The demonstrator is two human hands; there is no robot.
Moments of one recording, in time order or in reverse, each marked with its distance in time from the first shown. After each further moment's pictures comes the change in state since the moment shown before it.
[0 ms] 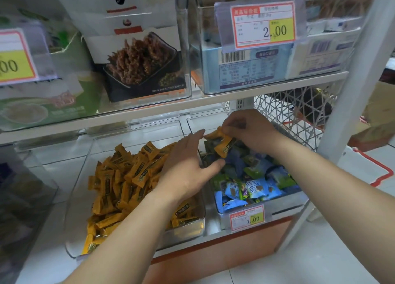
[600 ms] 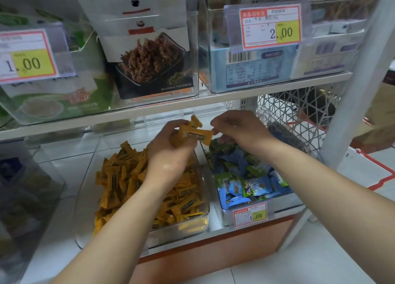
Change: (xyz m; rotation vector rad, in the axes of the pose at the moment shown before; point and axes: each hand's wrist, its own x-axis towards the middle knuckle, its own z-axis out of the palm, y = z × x) left_hand -0.005 0.000 -0.034 -0.500 0.349 -0.151; right_hand -0.008 -0.029 0.024 0.388 0.018 0.087
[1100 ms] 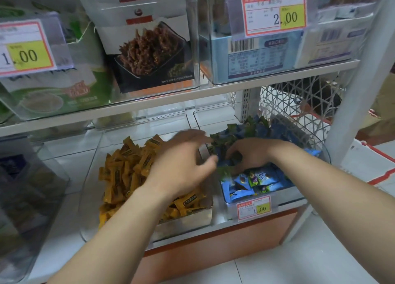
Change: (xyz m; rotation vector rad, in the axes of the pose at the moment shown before) left_hand -0.016 0.005 -0.006 0.677 -0.390 0.254; right_hand 0.004 0.050 -0.014 -0.979 -0.680 0.226
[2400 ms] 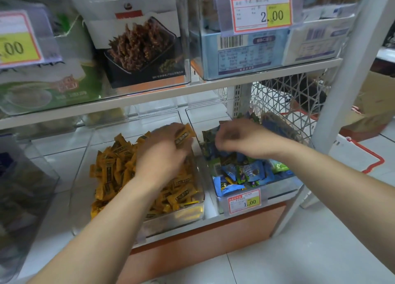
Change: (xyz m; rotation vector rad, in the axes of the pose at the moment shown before) left_hand 0.009 -0.022 0.011 -0.022 0.243 -0.130; right_hand -0.052 -0.029 -0.011 0.513 0.442 -0.186
